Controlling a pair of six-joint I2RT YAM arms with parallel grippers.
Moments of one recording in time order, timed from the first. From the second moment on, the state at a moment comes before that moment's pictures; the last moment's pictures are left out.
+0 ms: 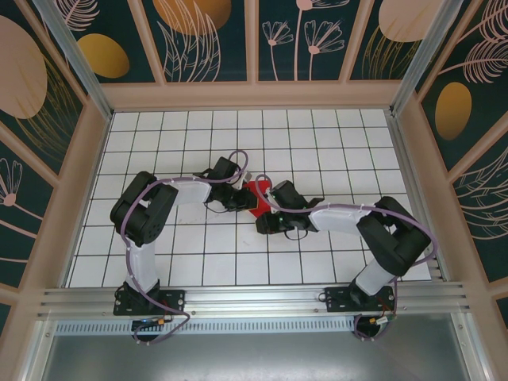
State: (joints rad) left arm -0.57 1.96 1.05 -0.13 0.59 -0.61; right arm 0.78 1.61 0.73 -0.11 -0.32 0.52
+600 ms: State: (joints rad) left arm -0.58 1.96 1.09 -0.18 0.55 -0.60; right arm 0.71 1.62 0.64 0.01 -0.39 0.64
